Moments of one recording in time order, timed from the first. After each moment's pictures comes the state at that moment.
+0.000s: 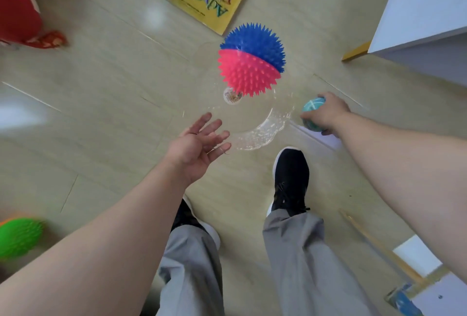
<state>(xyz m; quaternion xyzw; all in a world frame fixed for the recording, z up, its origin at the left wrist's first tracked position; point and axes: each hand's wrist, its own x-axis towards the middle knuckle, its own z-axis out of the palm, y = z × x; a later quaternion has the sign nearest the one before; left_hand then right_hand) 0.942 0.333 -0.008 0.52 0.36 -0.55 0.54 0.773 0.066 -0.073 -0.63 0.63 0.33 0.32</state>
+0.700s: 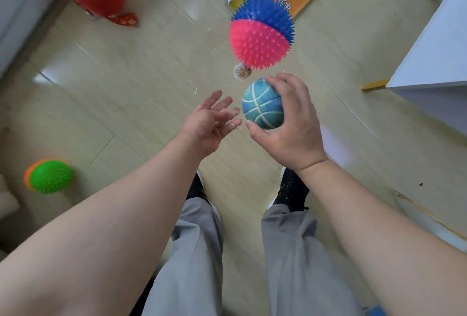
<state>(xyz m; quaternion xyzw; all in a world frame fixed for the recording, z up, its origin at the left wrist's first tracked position) 0.977 0.353 0.064 0.51 0.37 -0.47 0.62 0.863 0.213 0.094 -0.89 0.24 -0.06 0.38</state>
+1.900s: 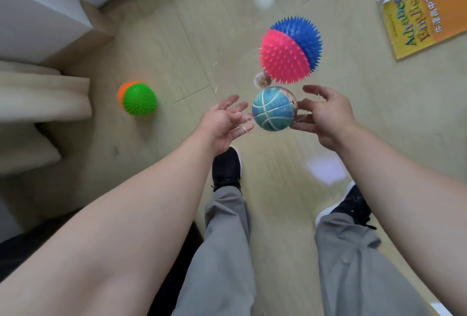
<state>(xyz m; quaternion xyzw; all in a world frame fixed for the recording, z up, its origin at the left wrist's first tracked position) 0.983 0.619 0.062 0.47 0.44 -0.37 0.67 0.962 0.400 0.081 -0.57 0.48 0.24 0.62</state>
